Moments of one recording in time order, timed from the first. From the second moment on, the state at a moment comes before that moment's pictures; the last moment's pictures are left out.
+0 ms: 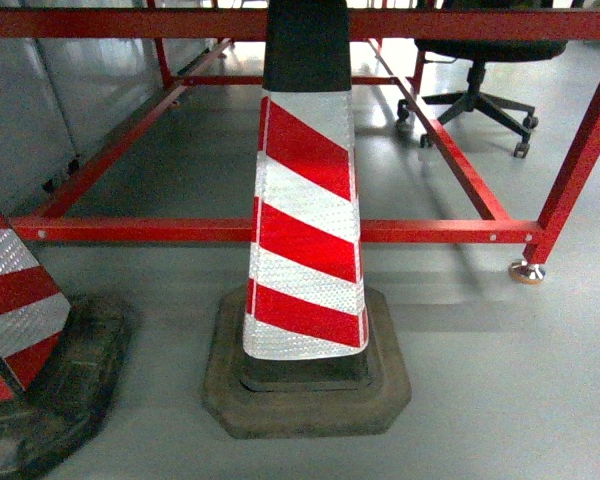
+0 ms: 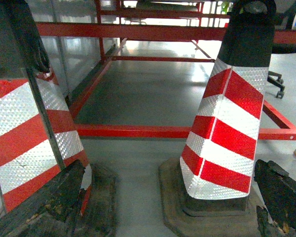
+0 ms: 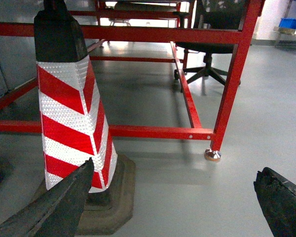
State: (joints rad) left arm 0.00 0.01 0.01 0.00 0.00 -0.01; right arm 0.00 0.01 0.01 0.00 0.00 -0.01
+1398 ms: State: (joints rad) left arm 0.00 0.01 0.01 0.00 0.00 -0.01; right arm 0.00 0.01 0.01 0.00 0.00 -0.01
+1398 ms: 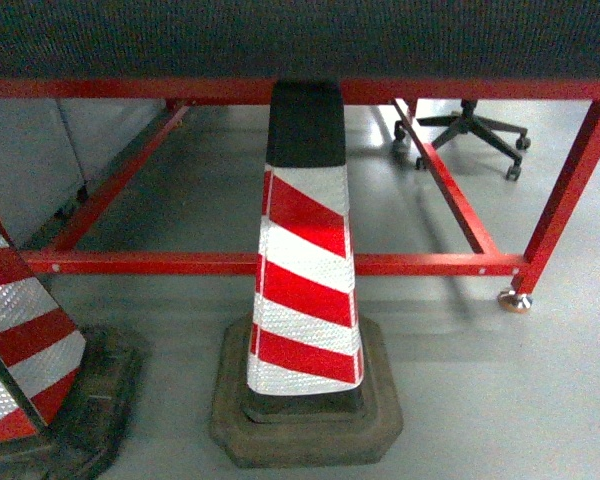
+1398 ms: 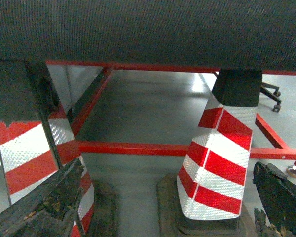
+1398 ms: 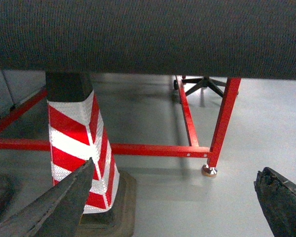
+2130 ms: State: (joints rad) left arm 0.00 0.01 0.01 0.00 0.00 0.00; right arm 0.00 0.01 0.01 0.00 0.00 0.00
